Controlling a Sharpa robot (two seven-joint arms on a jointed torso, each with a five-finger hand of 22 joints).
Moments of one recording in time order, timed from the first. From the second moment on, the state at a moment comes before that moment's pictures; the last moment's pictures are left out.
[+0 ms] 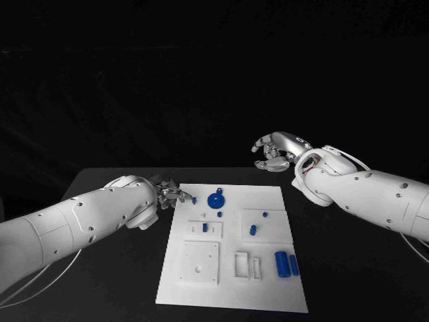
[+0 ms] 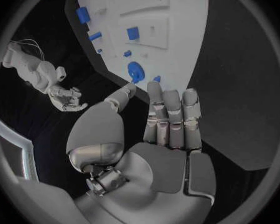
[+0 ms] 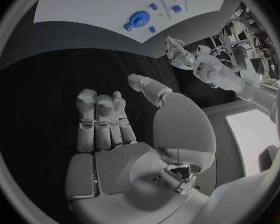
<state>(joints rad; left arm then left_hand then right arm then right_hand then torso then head) 1.32 -0.47 -0.16 0.98 -0.90 -0.16 -0.32 0.84 -0.18 0.53 -0.08 0.17 1.01 0.06 0.32 0.71 1.27 -0.06 0.97 0.35 1.12 -0.16 1.31 0.45 0.04 0.89 -0.12 0.94 1.28 1.30 -0.72 0.02 1.20 -1.38 -0.43 -0.03 1.07 -0.27 0.70 -0.18 0.42 0.84 0.14 0.27 0.43 0.99 0.05 1.17 1.05 1.22 -0.07 1.19 1.01 0.16 1.16 -0.06 1.04 1.31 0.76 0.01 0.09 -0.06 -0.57</state>
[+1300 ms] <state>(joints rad) 1.33 -0.32 -0.16 0.73 -0.95 -0.02 -0.31 0.76 -0.26 0.50 0.07 0.05 0.94 0.08 0.28 0.69 1.26 -0.04 0.95 0.36 1.12 -0.14 1.29 0.46 0.05 0.88 -0.12 0.92 1.29 1.30 -0.71 0.02 1.22 -1.37 -0.44 -0.03 1.07 -0.28 0.70 -0.18 0.42 0.84 0.15 0.27 0.43 0.99 0.05 1.17 1.05 1.22 -0.07 1.19 1.01 0.16 1.16 -0.06 1.04 1.31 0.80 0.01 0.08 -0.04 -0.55</state>
